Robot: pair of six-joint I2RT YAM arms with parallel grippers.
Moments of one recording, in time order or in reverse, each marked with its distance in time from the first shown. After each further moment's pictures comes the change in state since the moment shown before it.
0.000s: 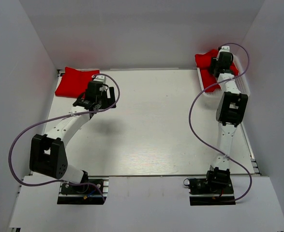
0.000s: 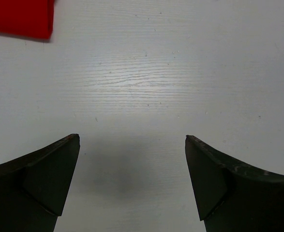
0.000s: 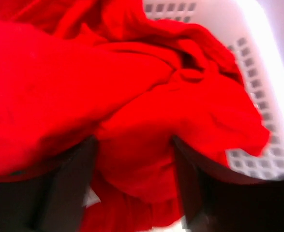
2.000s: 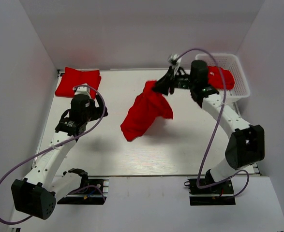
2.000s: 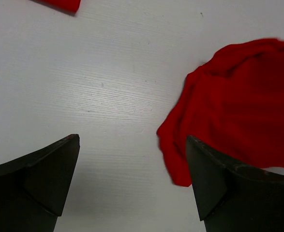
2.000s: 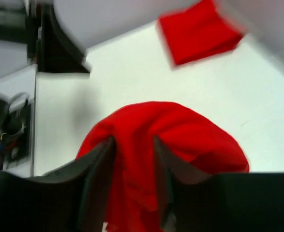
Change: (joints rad) left arm 0.006 -0.427 -0.178 -0.116 -0.033 -0.175; right arm 0.450 -0.940 -0.830 0.257 -1.130 0.223
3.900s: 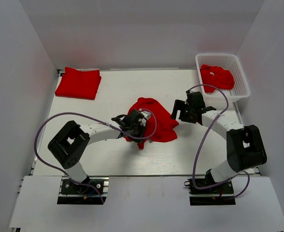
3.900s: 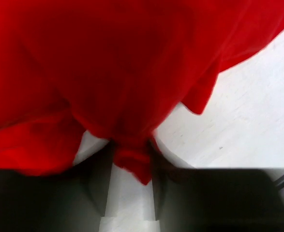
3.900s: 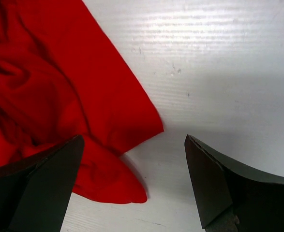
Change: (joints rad) left arm -0.518 0.661 0.041 0.170 0.277 0.082; right arm -0.007 -0.046 -0.491 -0.307 0.886 0.328
